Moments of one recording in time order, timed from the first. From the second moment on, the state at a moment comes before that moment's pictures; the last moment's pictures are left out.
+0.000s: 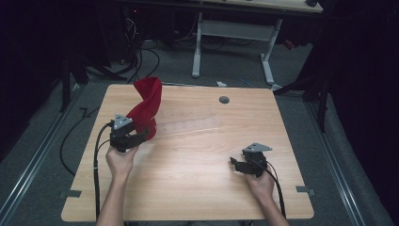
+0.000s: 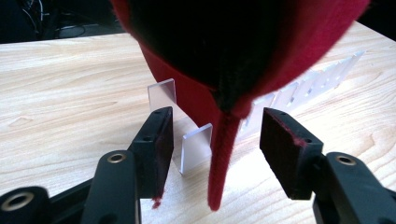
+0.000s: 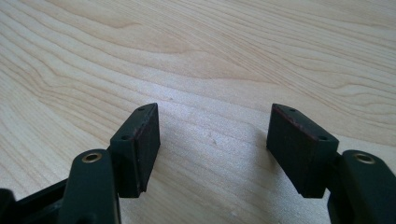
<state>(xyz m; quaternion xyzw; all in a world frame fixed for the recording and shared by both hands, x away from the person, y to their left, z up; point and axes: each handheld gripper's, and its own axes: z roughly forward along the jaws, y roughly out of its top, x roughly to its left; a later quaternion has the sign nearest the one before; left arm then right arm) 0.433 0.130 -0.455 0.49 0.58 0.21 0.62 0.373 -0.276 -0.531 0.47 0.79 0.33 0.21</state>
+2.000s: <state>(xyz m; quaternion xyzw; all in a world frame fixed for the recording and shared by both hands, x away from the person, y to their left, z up) 0.348 0.136 -0.450 0.52 0.54 0.16 0.65 0.373 -0.275 -0.531 0.47 0.79 0.33 0.21</state>
